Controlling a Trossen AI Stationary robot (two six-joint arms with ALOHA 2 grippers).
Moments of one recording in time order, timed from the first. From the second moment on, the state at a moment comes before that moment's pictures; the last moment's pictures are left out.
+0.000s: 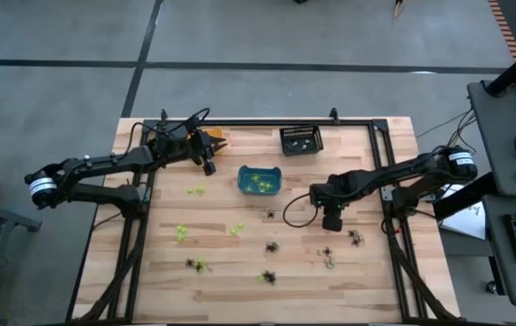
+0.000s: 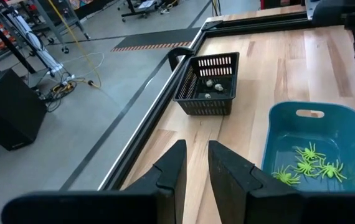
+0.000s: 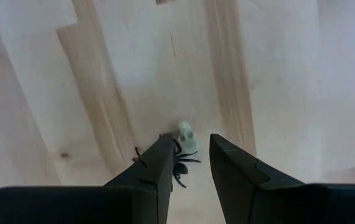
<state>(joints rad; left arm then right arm) 0.52 1.09 0.55 0.21 0.04 0.30 0.02 1.47 0.77 -0.74 0.01 0.22</state>
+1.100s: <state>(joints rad) 0.52 1.09 0.55 0.21 0.04 0.30 0.02 1.52 0.77 -0.67 0.05 0.23</state>
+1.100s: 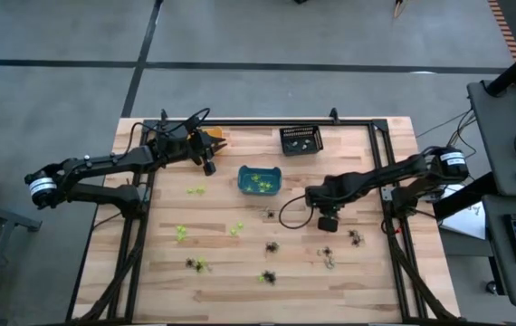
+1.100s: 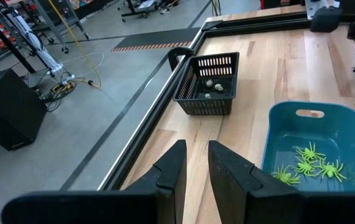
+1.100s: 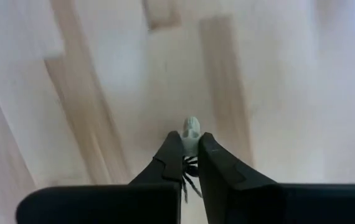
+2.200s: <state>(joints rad) 0.52 1.09 0.55 0.21 0.04 0.30 -0.22 1.43 0.79 -0.22 0.10 0.08</state>
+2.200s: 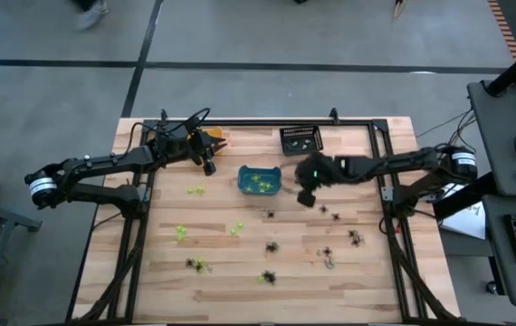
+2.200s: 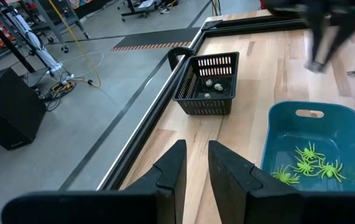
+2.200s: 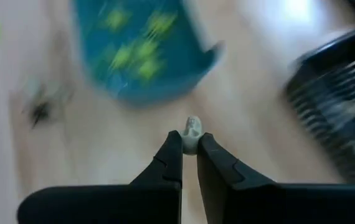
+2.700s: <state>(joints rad) 0.52 1.09 0.55 0.22 0.04 0.28 -0.65 1.64 1.18 -0.49 -0.04 -0.13</state>
